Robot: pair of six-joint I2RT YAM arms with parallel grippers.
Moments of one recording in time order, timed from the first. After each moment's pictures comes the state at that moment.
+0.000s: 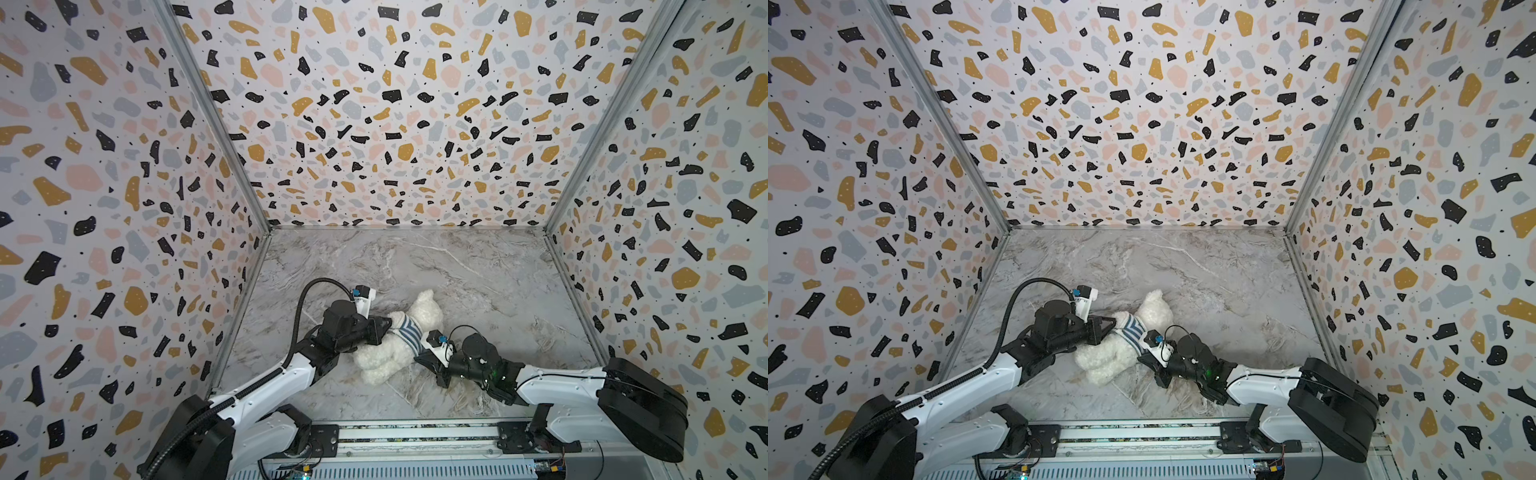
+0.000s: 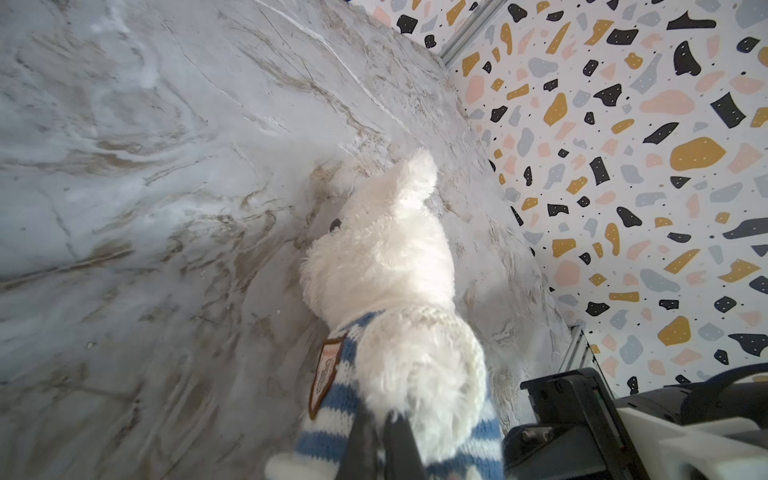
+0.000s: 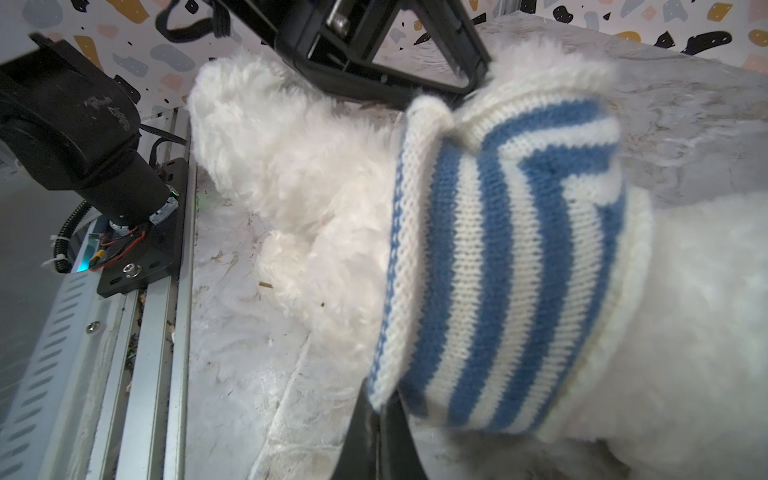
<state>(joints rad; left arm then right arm) -0.56 1.09 0.48 0.13 0.35 -0.61 0.97 1.28 0.30 0.58 -0.28 0.02</state>
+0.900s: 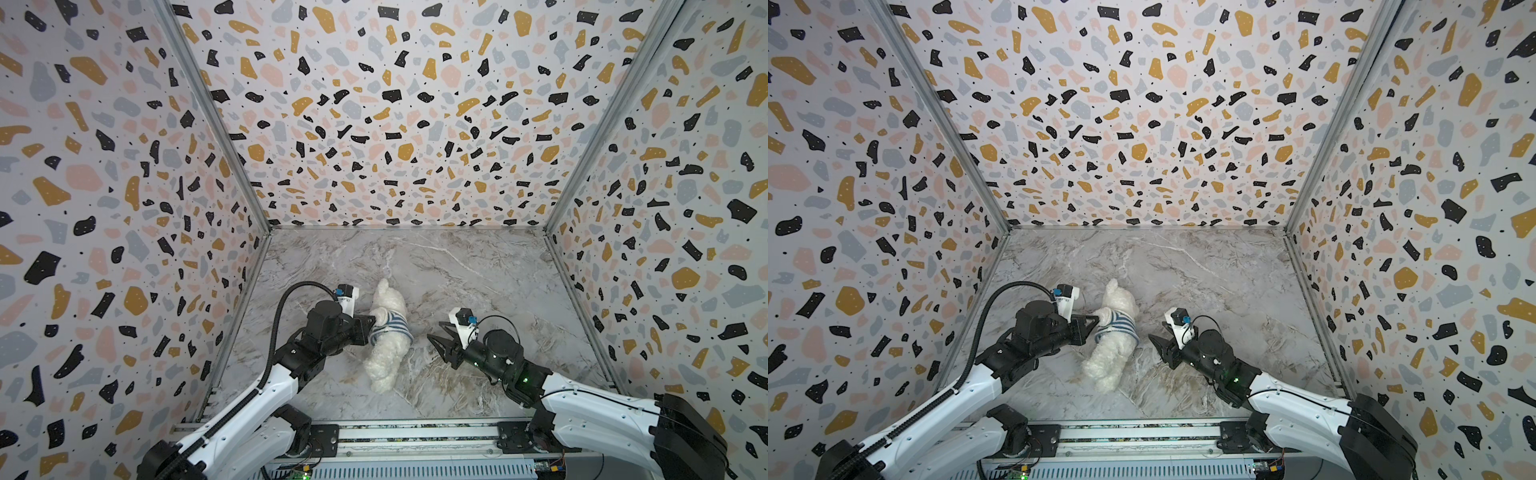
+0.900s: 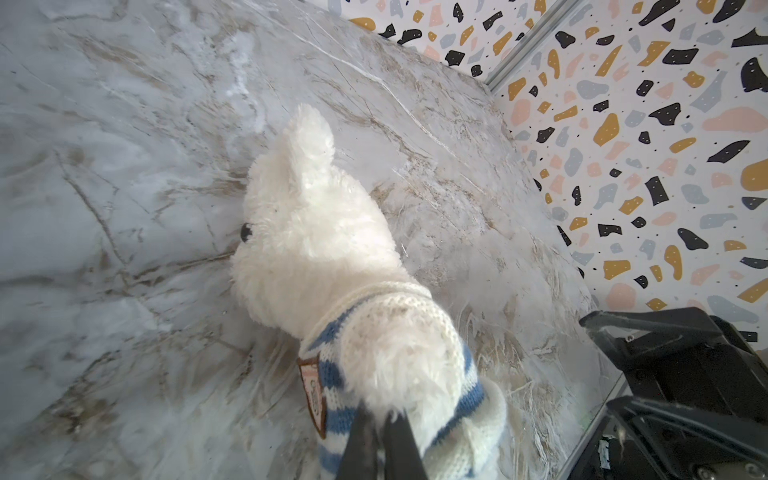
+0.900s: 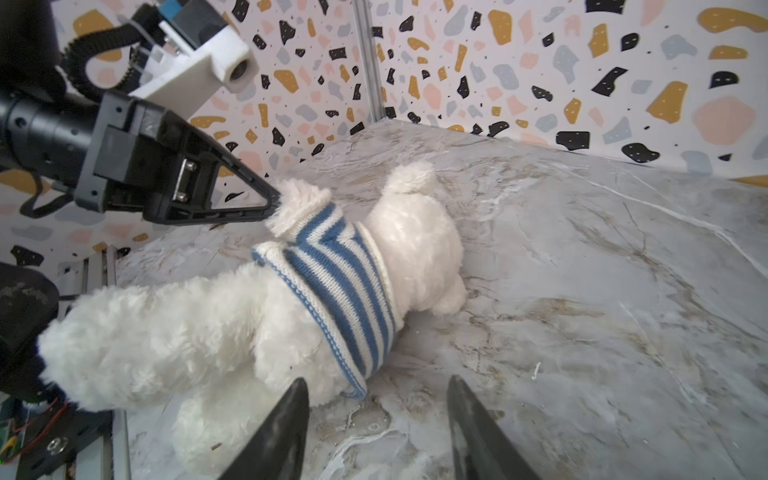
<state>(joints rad) -0.49 0.87 0.54 -0.20 0.24 -0.52 0.88 0.92 0.28 0.46 0.00 0.20</state>
